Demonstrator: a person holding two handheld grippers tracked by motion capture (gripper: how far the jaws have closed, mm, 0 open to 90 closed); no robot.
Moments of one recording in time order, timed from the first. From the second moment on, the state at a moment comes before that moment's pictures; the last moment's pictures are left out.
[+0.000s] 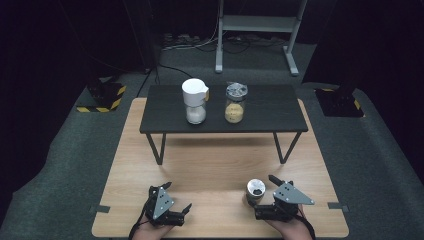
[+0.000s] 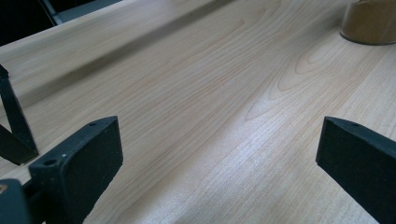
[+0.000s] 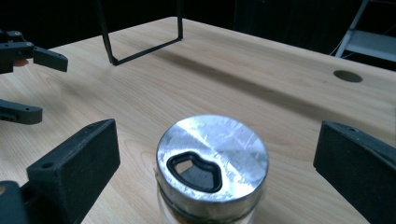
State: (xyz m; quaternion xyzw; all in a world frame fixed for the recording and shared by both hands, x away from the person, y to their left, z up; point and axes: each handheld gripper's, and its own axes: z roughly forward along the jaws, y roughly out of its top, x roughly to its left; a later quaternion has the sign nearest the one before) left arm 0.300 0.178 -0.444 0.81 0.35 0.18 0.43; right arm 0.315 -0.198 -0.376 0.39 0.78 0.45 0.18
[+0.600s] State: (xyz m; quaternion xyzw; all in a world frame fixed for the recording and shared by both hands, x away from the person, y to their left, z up) left arm 0.299 0.178 -0.444 0.81 0.35 0.19 0.43; right arm 0.306 -0.192 -0.401 0.40 0.77 0.46 0.19
